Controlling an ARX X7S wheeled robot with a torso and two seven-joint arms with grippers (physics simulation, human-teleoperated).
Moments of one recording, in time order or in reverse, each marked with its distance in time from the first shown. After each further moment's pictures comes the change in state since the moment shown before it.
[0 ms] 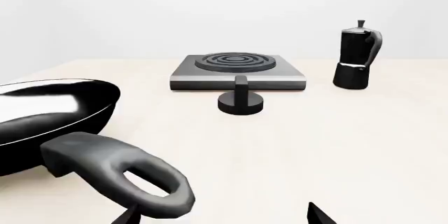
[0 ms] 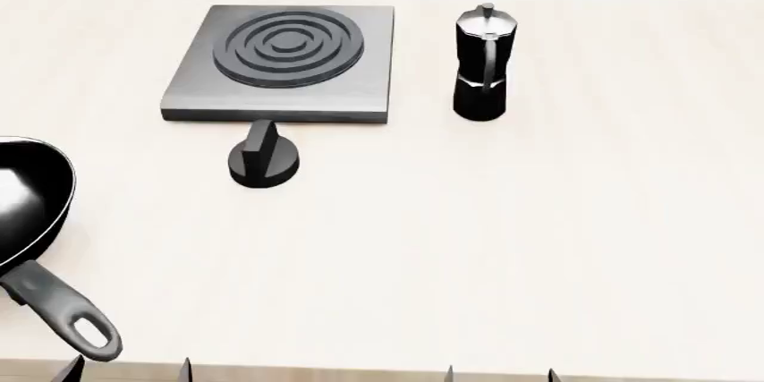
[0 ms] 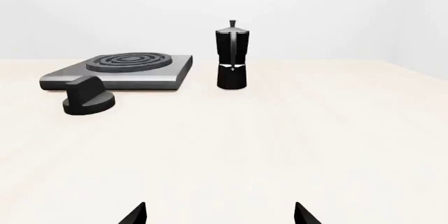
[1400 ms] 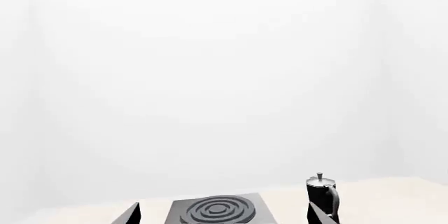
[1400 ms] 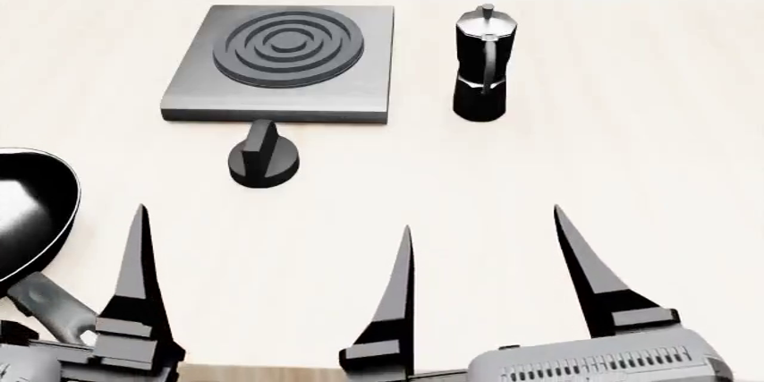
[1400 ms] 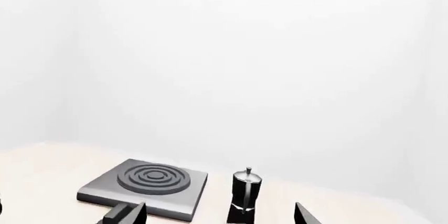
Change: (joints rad) left arm -0.108 -0.121 0.157 0.780 -0.029 -0.478 -0.111; right arm 0.155 0.168 -0.204 -0.973 0.006 0.800 0.119
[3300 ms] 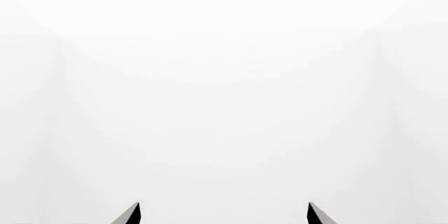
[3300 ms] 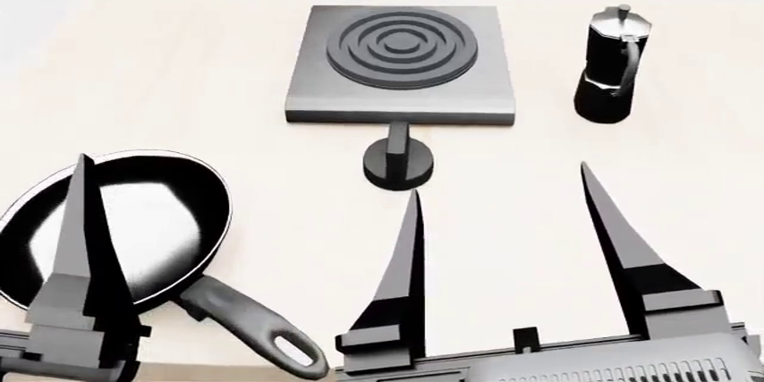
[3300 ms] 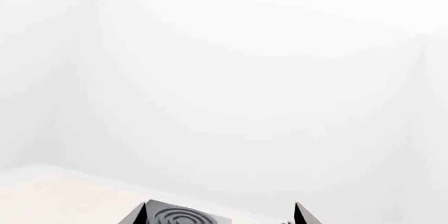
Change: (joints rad) left arm -0.081 -0.099 0.067 0.179 -0.079 -0.053 -0.154; right arm 0.035 -0.167 0.000 -0.074 -0.370 -0.001 -0.286
